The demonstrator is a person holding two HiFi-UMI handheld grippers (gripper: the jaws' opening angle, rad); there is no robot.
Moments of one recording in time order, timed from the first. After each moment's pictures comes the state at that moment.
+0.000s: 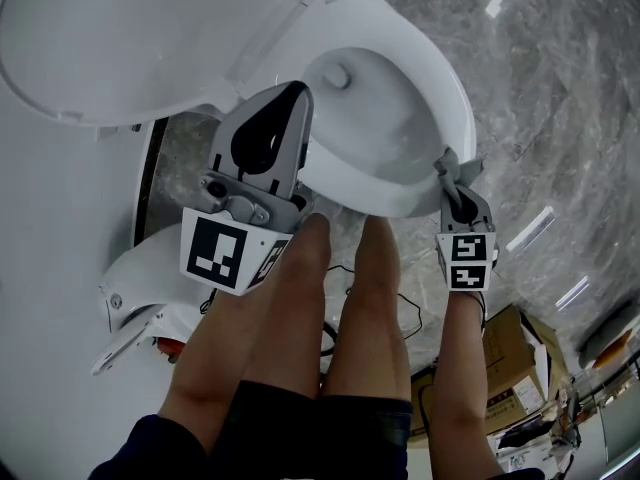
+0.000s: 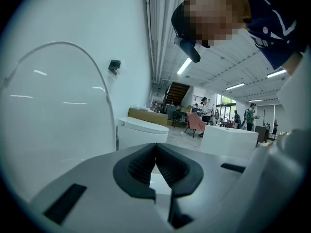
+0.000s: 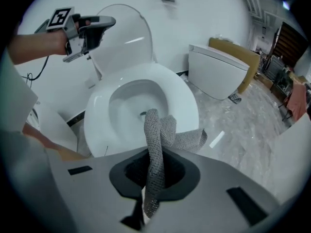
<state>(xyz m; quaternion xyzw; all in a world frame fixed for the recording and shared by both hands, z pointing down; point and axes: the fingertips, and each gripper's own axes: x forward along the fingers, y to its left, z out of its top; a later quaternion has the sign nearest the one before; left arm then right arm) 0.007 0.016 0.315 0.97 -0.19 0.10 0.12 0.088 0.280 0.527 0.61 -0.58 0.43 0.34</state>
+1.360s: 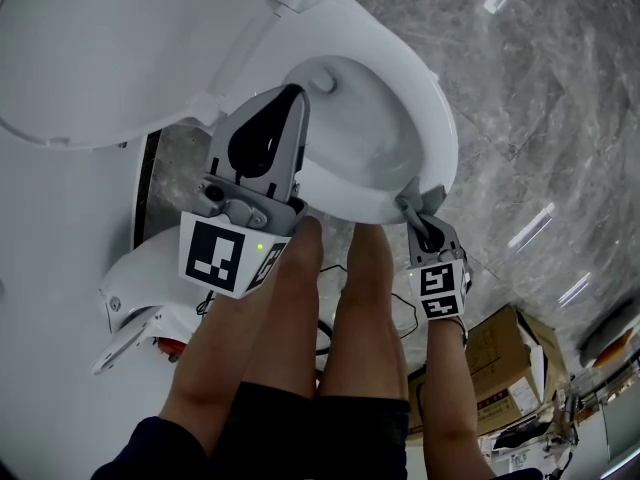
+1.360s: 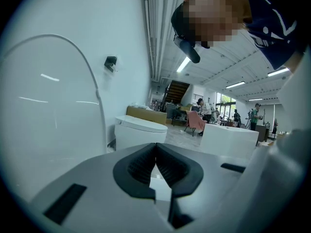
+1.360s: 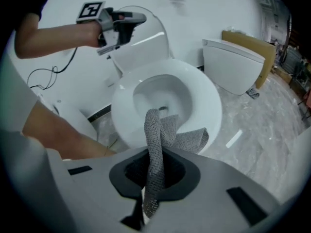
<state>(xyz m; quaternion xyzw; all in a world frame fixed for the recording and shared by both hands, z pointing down) 0.051 0.023 0.324 0.97 -0.18 0.11 0.12 0.040 0.309 0.523 0.54 -0.64 0.45 0.32</state>
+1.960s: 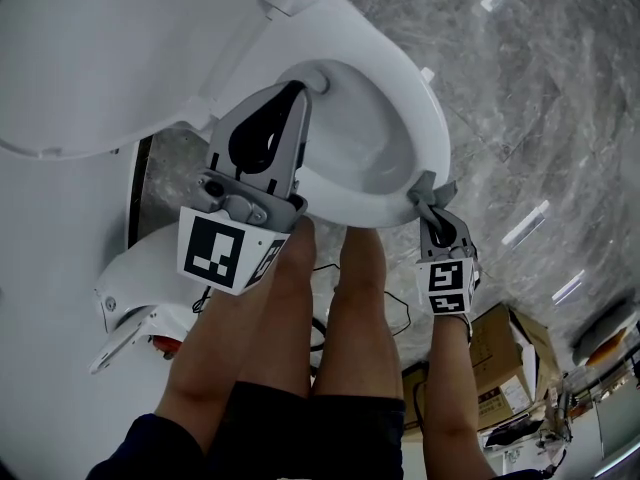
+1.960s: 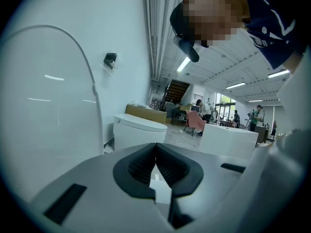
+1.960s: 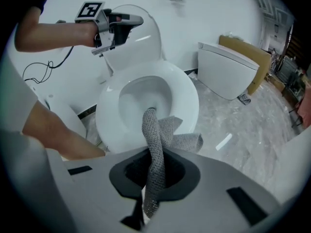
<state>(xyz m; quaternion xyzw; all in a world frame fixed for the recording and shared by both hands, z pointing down) 0.070 0.017 0.332 0.97 -0.18 0.11 0.12 0.091 0.306 0.524 0.56 -0.62 0.43 0.35</state>
